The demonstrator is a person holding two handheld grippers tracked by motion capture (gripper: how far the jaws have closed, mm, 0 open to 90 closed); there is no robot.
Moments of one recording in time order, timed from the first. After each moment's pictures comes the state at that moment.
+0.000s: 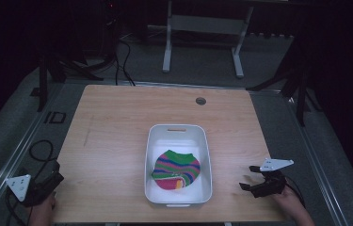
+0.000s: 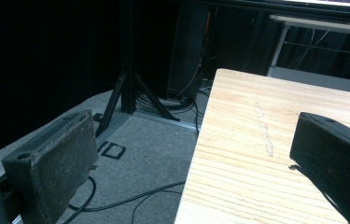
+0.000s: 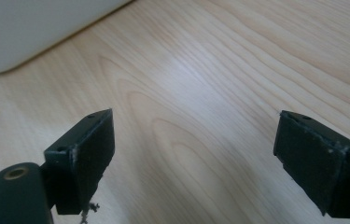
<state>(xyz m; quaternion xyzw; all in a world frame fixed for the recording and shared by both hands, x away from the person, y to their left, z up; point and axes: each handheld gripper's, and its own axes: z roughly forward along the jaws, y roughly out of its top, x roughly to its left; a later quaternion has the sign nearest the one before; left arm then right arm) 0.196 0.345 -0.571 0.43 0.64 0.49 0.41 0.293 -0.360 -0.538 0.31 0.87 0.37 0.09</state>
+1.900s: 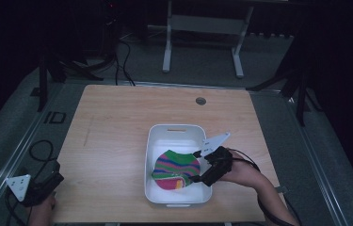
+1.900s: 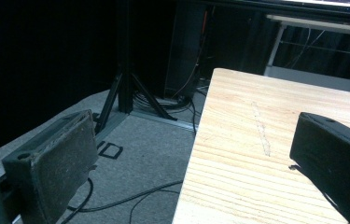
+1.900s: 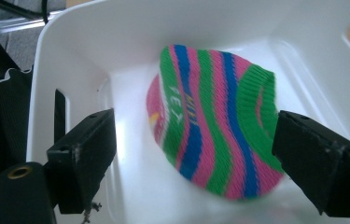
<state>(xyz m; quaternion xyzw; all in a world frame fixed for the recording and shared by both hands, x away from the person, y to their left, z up) 0.196 0.346 -0.571 0.43 0.64 0.48 0.42 0.317 -0.175 -0.451 0.09 0.93 0.35 0.01</state>
